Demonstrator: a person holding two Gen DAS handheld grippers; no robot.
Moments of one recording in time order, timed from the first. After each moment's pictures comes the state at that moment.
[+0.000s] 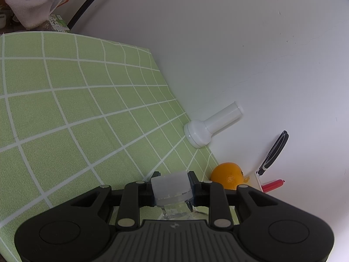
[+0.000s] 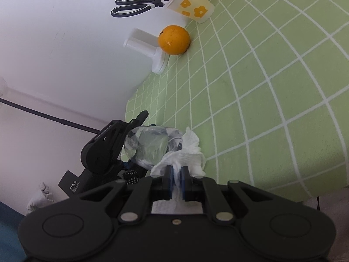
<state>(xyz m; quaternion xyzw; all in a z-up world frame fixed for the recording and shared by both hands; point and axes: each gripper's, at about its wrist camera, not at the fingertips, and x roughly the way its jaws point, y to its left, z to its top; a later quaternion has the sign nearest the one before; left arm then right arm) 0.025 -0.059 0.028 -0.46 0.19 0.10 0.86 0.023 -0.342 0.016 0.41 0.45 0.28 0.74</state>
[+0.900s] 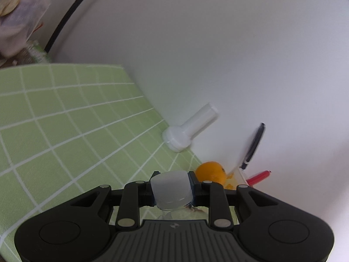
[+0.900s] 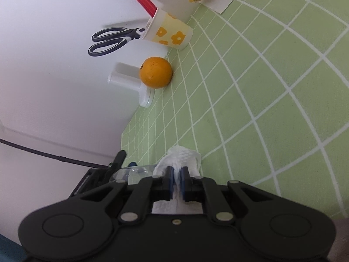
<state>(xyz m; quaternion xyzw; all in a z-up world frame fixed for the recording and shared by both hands) 0.018 -0.081 0.060 -0.39 0.16 0.06 0.91 0.058 -0.356 0.003 0.47 0.42 0.23 0.74</state>
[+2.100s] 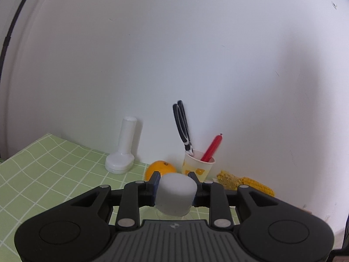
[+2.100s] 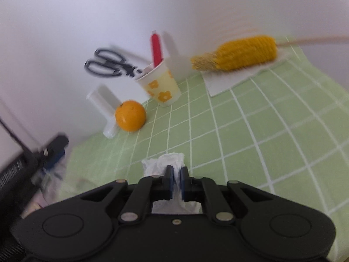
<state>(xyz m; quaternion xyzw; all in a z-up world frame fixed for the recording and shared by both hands) 0.018 -0.173 0.101 -0.12 0.13 -0.03 0.98 0.065 -0.365 0.036 0.20 0.33 0.16 0.91</state>
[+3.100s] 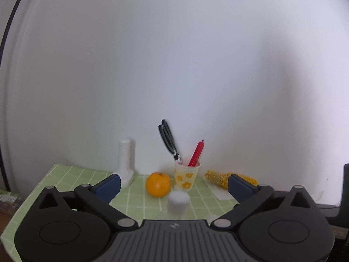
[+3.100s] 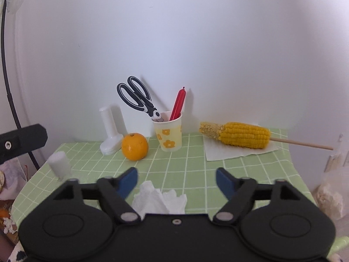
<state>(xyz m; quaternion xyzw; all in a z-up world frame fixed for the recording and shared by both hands) -0.047 -0.154 0.154 -0.05 0.15 -0.06 0.99 0.009 -0.361 0.103 0.08 0.22 0.11 0.97</state>
